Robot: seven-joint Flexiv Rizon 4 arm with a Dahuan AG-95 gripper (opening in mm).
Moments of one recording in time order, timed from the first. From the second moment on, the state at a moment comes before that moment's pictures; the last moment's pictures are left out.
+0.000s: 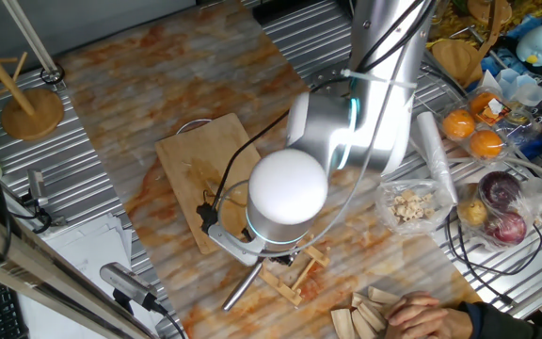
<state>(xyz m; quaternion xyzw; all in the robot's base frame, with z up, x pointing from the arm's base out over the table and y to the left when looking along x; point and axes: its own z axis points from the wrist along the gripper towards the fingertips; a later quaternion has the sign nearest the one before) 0.490 0.311 0.087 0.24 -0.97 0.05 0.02</state>
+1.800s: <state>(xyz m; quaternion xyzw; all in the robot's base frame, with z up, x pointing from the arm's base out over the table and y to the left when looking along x) 0.483 0.304 0.042 0.25 -0.97 0.07 0.02</state>
